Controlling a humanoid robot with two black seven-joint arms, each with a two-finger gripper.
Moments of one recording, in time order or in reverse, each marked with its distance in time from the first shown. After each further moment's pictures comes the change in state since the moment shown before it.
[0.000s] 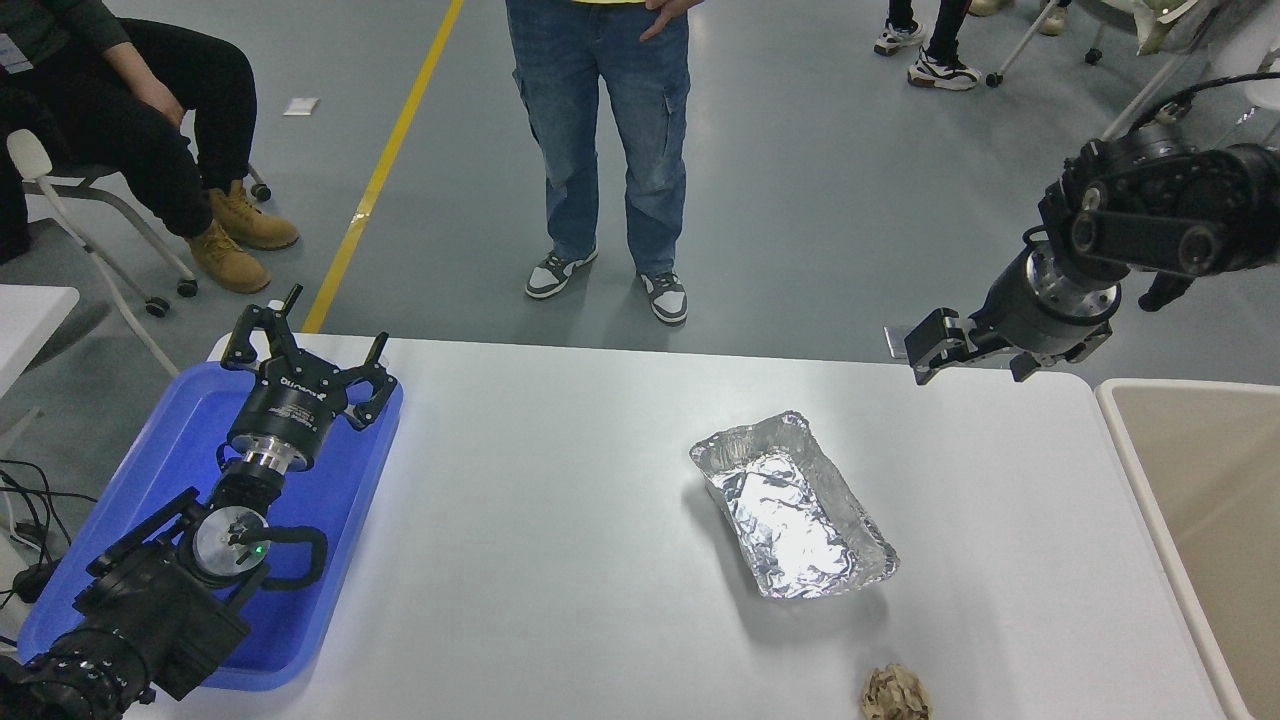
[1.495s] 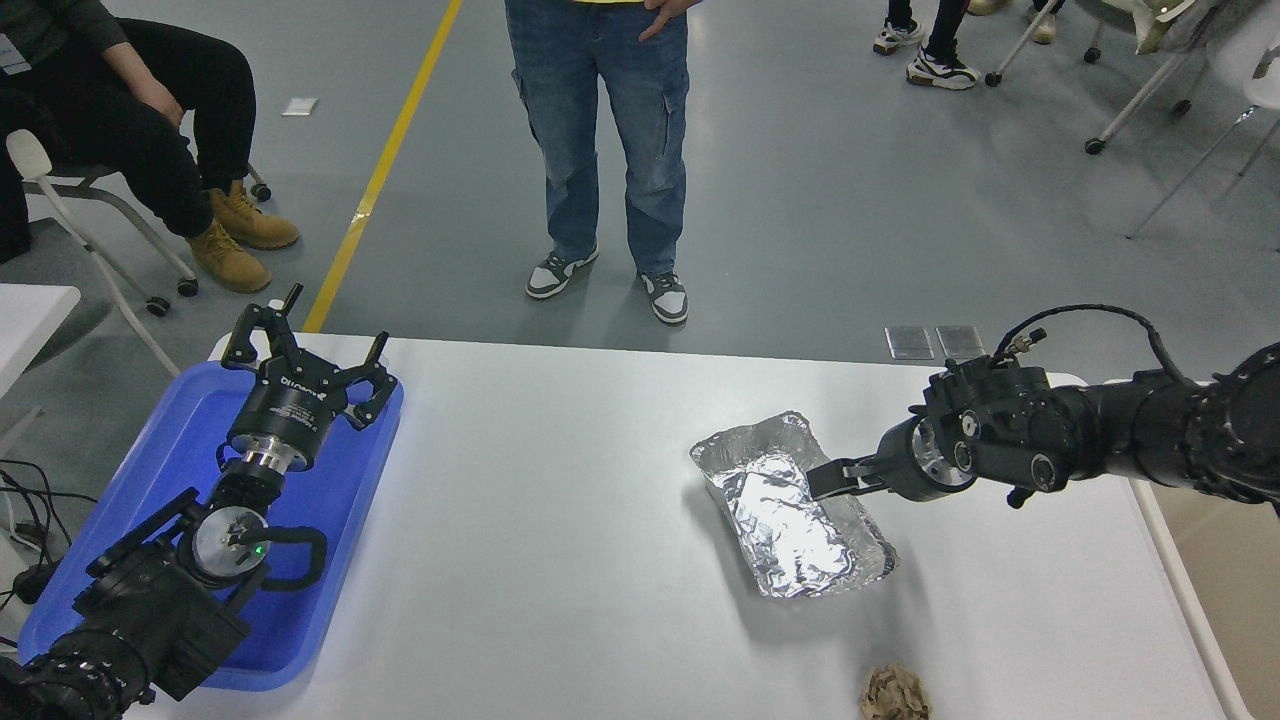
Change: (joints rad) left arm 0.000 0.000 0.000 0.000 0.000 0.000 0.000; right arm -0.471 0.110 0.236 -0.181 -0.217 -0.332 0.100
